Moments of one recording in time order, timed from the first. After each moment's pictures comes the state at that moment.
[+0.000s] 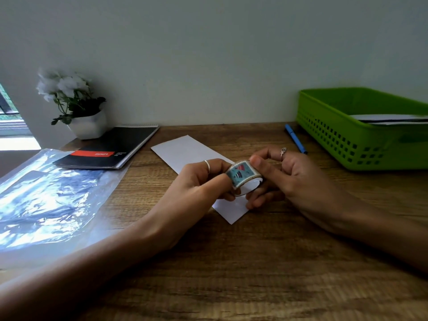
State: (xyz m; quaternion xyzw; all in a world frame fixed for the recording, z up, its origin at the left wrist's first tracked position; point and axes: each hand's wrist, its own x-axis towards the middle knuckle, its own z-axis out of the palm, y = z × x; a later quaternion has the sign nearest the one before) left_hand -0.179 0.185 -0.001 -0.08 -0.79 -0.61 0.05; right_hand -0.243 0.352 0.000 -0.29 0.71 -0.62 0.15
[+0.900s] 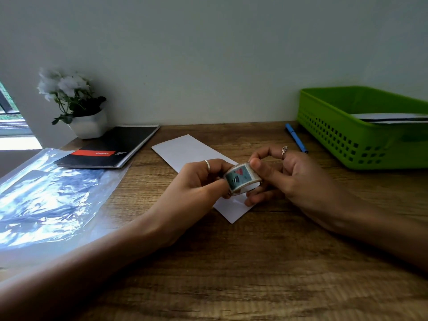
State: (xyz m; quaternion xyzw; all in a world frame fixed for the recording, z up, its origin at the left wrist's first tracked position) left_hand -0.179 0.181 0.000 -0.06 -0.81 -0.58 0.04; right_hand -0.243 0.352 0.000 -0.29 0.69 -0.64 0.15
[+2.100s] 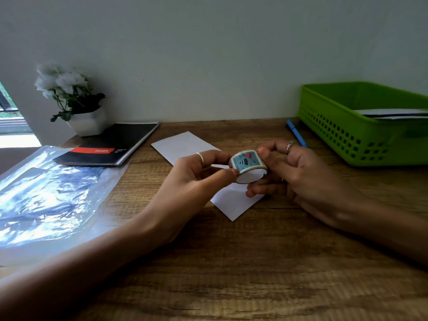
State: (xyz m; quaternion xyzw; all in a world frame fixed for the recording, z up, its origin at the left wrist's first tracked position) left_hand -0.179 0.181 0.000 -0.07 -0.78 -0.62 0.08; right_hand -0.248 0.352 -0.003 -0.25 0.66 -0.69 0.18
